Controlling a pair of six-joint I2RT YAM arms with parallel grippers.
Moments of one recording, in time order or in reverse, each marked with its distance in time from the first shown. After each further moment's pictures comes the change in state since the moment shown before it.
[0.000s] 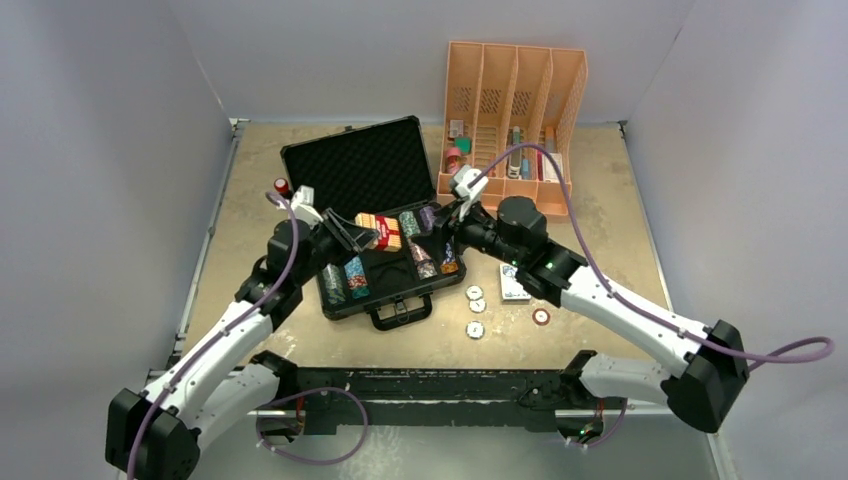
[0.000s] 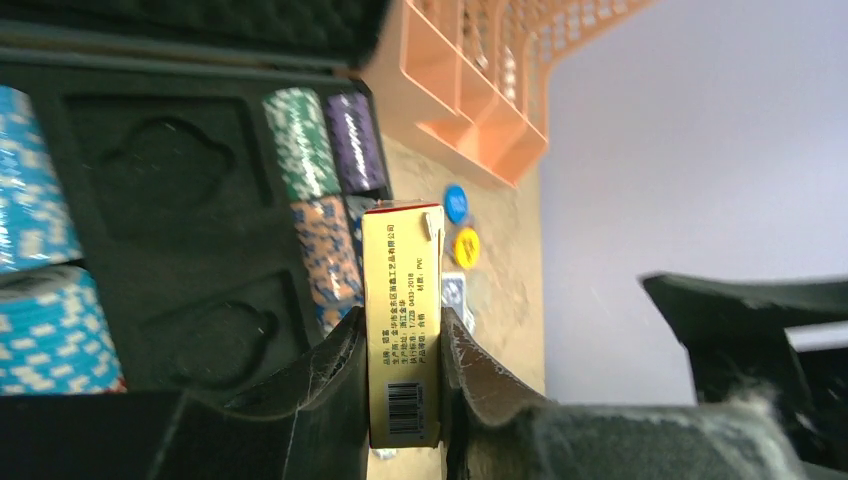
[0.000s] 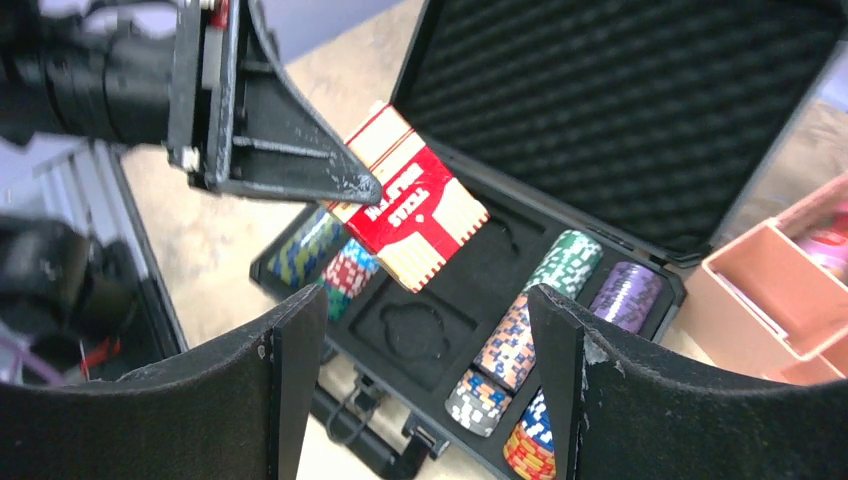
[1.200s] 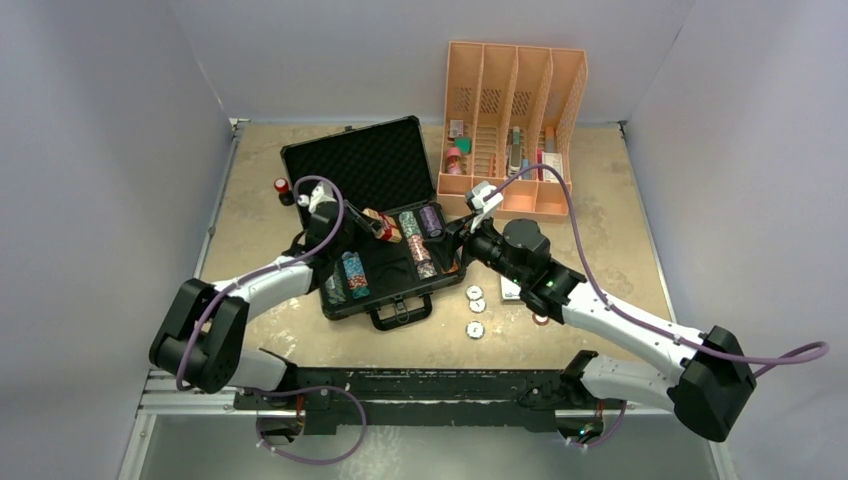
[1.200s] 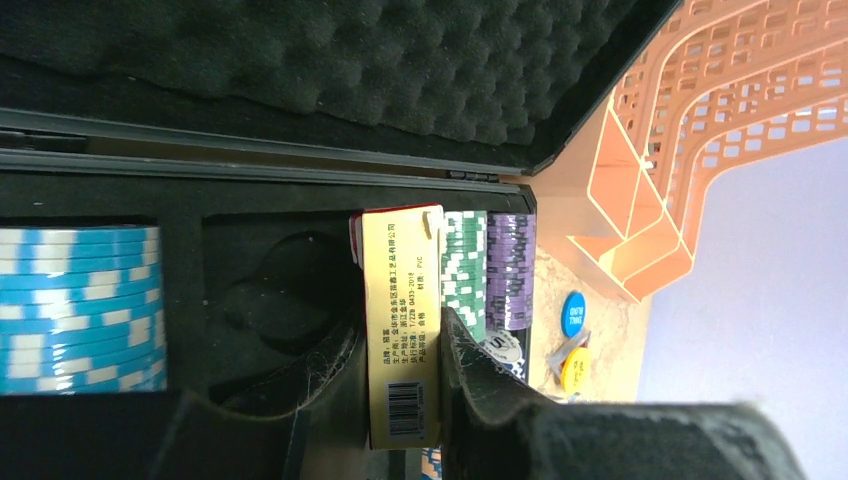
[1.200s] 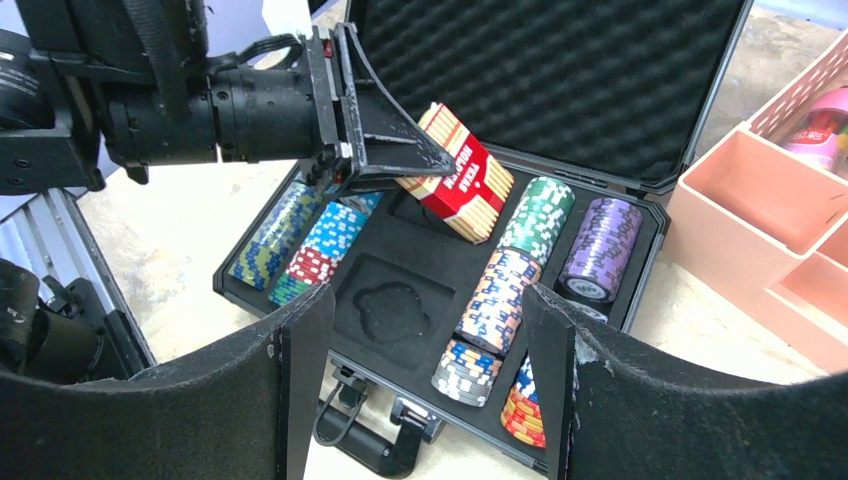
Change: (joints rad) left arm 0.007 0.533 0.061 0.275 -0.240 -0.045; right arm 0.000 -0.086 -0.220 0.188 0.182 0.146
